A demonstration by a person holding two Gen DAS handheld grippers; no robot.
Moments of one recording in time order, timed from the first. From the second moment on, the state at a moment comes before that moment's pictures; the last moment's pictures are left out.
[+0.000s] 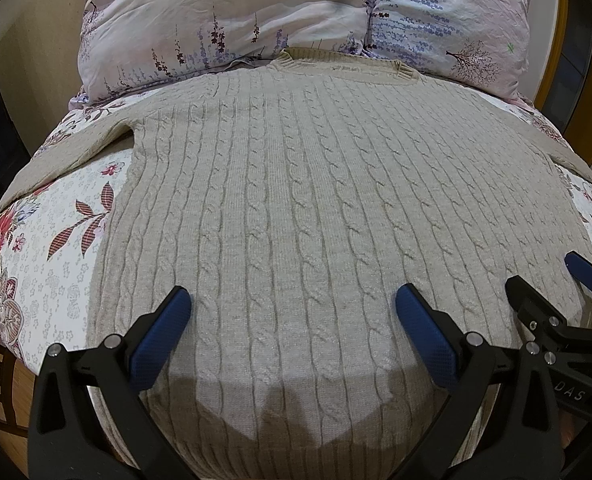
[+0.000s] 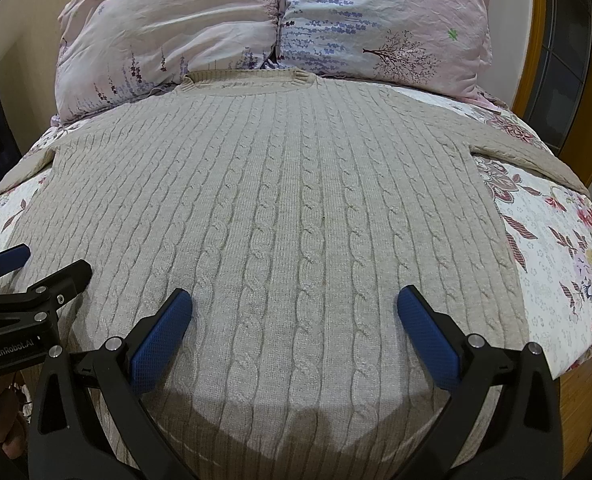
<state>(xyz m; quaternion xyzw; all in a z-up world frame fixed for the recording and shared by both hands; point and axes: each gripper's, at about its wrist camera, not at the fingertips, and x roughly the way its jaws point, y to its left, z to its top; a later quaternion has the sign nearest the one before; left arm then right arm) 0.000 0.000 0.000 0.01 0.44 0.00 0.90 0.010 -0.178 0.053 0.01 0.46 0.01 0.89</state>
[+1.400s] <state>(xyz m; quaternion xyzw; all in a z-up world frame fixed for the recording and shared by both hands) 0.115 0.024 0.045 0.03 0.42 -0.03 0.91 0.126 -0.567 0.050 0.41 0.40 -0.27 0.77</state>
